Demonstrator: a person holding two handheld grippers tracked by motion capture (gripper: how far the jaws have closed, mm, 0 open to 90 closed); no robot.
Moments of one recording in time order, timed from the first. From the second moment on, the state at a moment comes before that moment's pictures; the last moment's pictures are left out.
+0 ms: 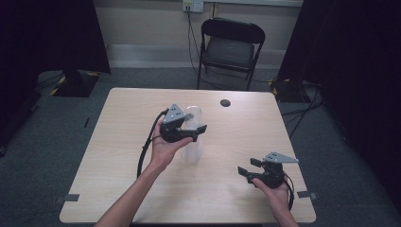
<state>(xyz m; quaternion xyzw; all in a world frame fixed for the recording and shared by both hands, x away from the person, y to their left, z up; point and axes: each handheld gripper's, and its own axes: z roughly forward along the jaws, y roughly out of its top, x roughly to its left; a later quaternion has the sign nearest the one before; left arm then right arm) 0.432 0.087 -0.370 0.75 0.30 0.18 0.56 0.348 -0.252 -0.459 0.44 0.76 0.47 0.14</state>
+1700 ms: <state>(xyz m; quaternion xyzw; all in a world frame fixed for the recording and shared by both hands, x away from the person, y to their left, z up) 0.396 0.132 -0.325 0.70 0.29 0.20 0.62 0.347 -0.247 -0.458 0.43 0.76 0.46 0.16</state>
